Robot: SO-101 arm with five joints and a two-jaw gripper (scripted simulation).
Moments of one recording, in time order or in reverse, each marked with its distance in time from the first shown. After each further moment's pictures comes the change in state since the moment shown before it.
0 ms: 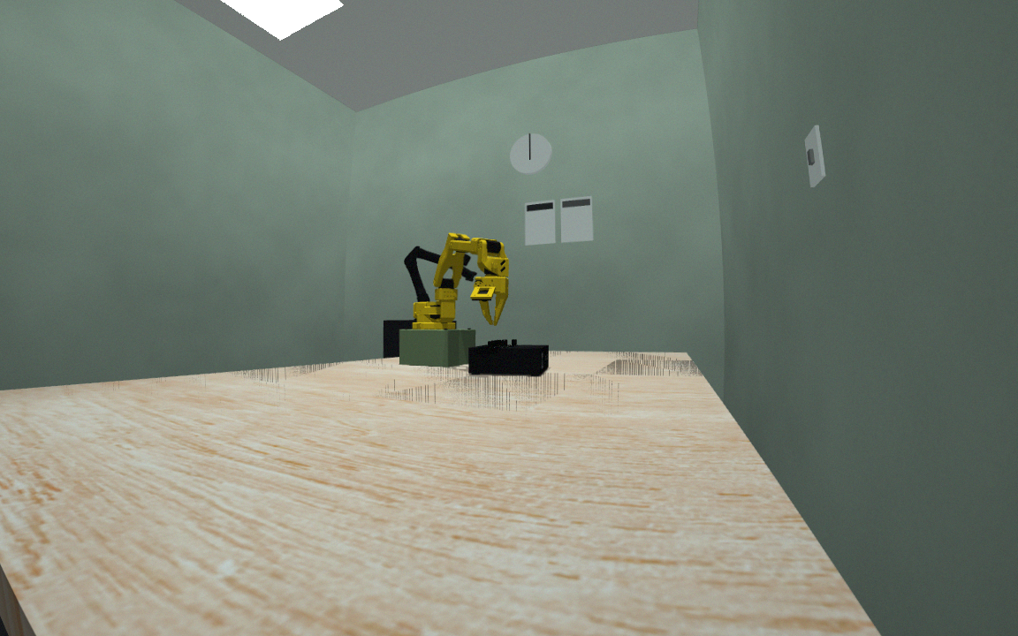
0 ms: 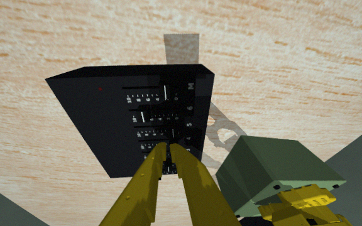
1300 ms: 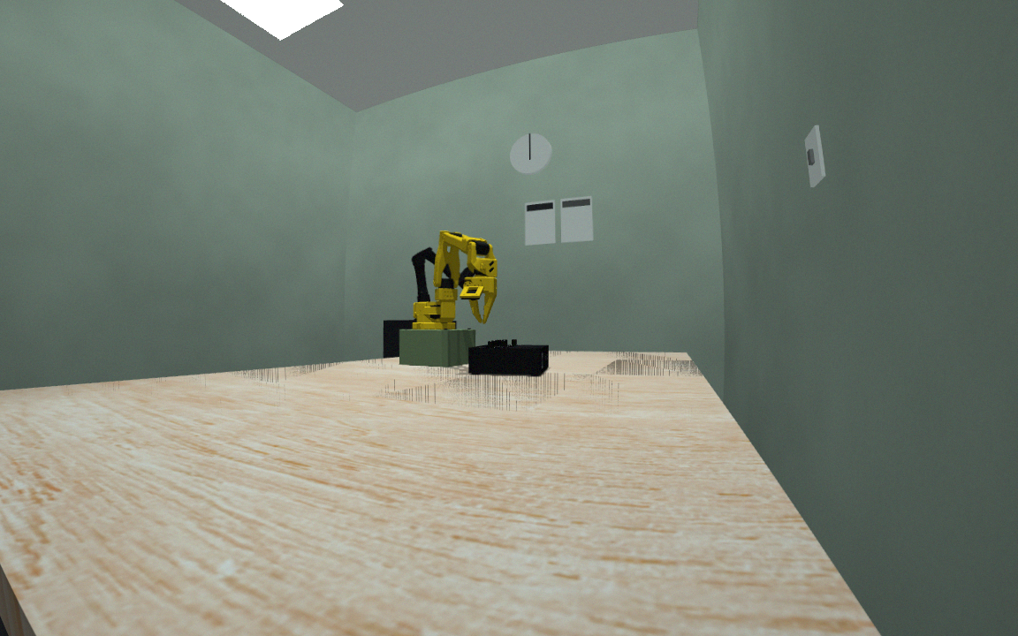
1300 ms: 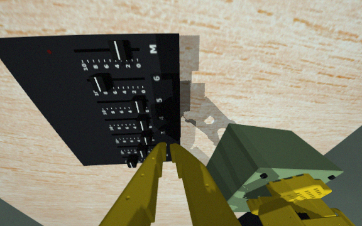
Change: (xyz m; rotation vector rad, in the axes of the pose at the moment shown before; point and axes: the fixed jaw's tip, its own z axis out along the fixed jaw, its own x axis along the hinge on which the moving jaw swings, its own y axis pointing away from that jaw) arm 0.031 -0.032 -0.003 -0.006 -0.006 0.000
